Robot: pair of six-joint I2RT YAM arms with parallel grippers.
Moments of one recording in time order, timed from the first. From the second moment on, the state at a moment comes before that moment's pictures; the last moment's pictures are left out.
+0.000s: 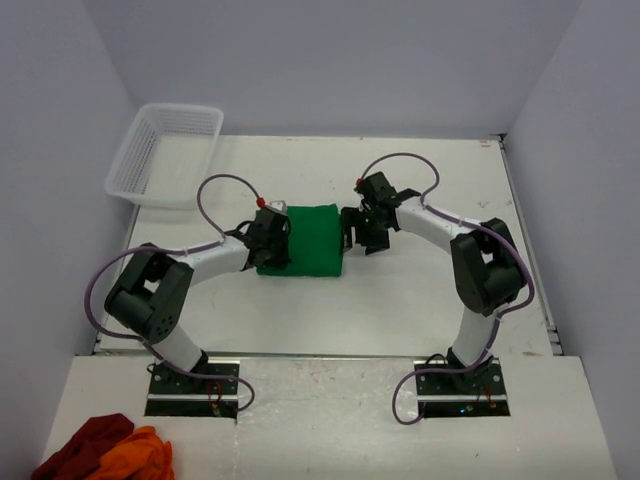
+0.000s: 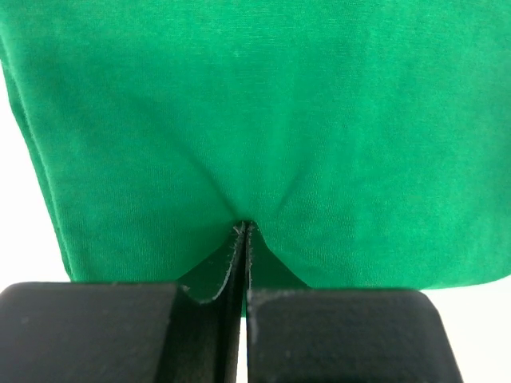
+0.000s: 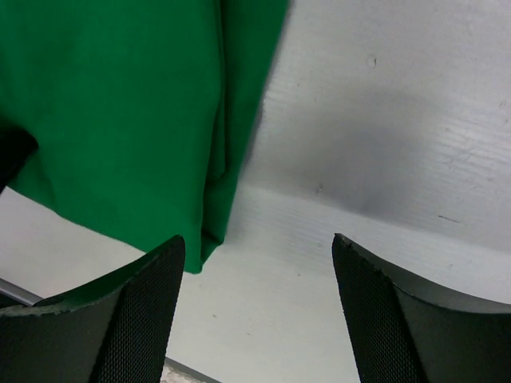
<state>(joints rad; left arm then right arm) -0.55 1.65 0.87 -0.19 -0.08 -0.56 0.49 1.83 1.25 -0.58 -0.20 0.46</state>
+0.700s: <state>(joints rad) -0.65 1.51 0.75 -0.21 -0.04 -0.61 0.50 1.95 1.30 -0.52 -0.34 0.47</state>
